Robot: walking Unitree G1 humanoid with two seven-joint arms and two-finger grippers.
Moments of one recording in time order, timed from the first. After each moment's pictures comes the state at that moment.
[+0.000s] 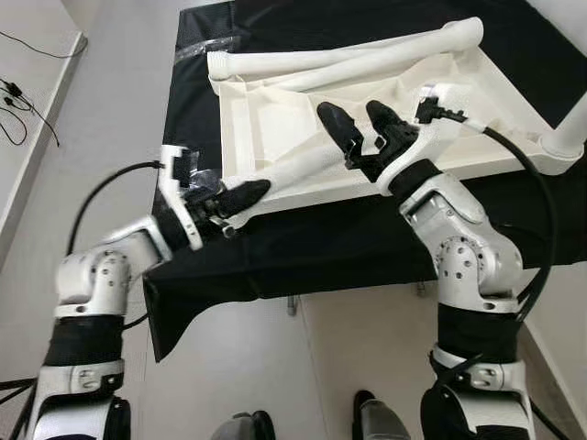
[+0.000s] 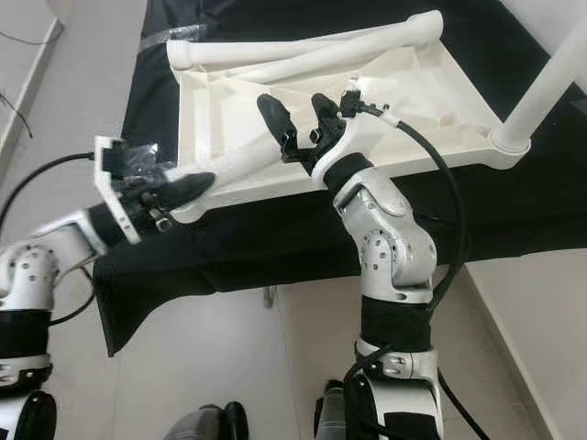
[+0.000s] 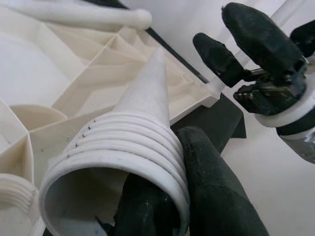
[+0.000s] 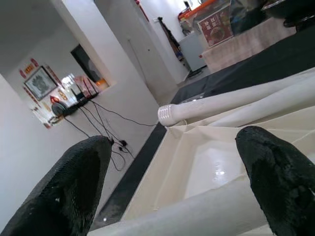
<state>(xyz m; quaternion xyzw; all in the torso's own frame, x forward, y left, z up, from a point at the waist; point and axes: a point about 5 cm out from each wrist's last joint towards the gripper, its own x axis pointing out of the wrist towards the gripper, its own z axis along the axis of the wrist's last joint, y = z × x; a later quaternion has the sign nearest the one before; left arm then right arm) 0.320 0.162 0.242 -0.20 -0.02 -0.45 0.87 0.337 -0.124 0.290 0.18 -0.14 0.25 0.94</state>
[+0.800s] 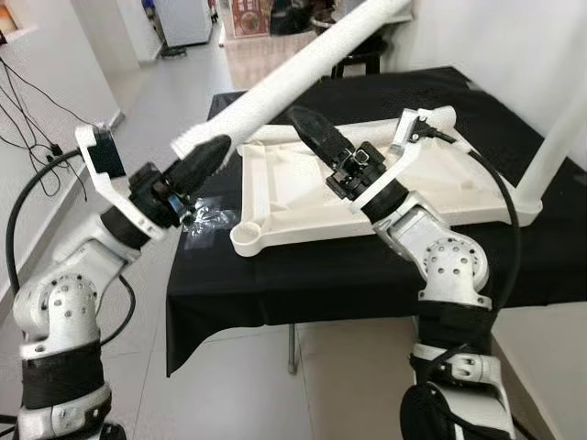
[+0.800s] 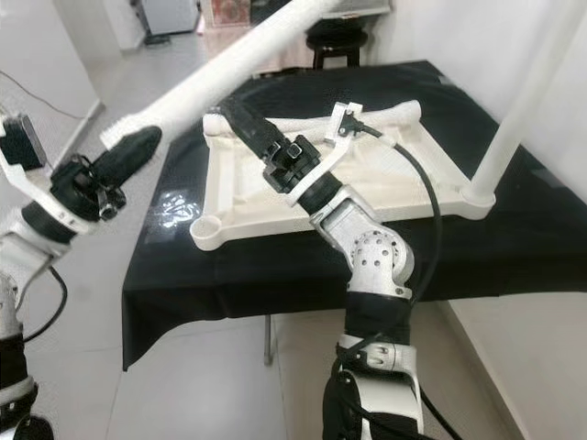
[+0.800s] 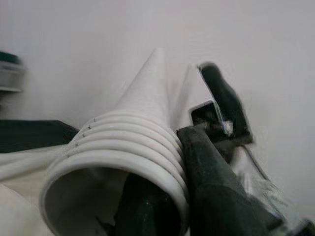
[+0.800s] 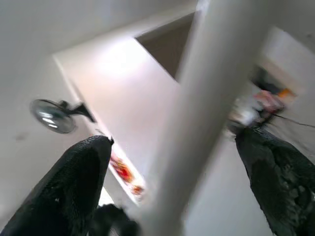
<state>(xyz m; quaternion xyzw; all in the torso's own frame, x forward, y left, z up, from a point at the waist) 0.275 0.182 0.260 -0.23 -0.18 -0.48 0.83 0.327 -0.091 0.282 0.44 -0.11 0.51 0.73</state>
